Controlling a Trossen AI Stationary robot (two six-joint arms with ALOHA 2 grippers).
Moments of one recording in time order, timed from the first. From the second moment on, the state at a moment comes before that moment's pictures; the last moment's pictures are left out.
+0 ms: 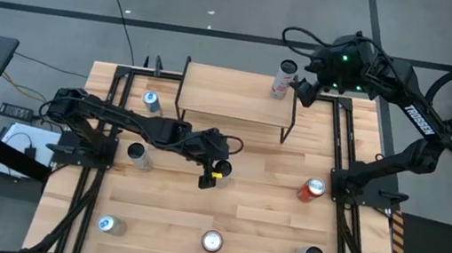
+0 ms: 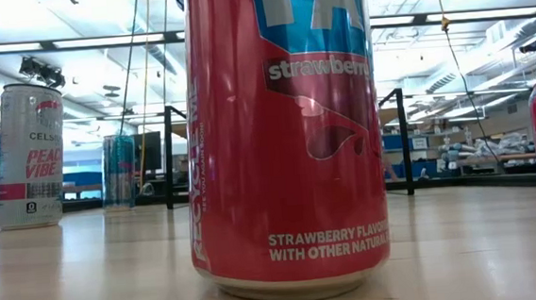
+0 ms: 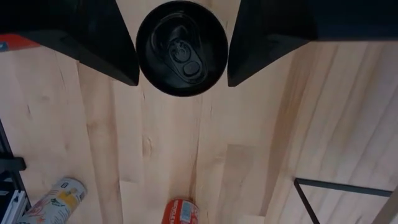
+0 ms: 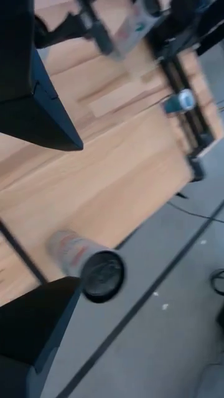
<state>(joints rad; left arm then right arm) -0.08 1.64 1.28 -0.36 -0.07 -0.17 -0.46 1.35 1.87 -1.19 0.11 0.11</state>
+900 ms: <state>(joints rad) -0.07 1.64 1.28 -0.40 -0.06 -0.21 -0.46 1.35 1.87 -0.65 0.11 0.11</state>
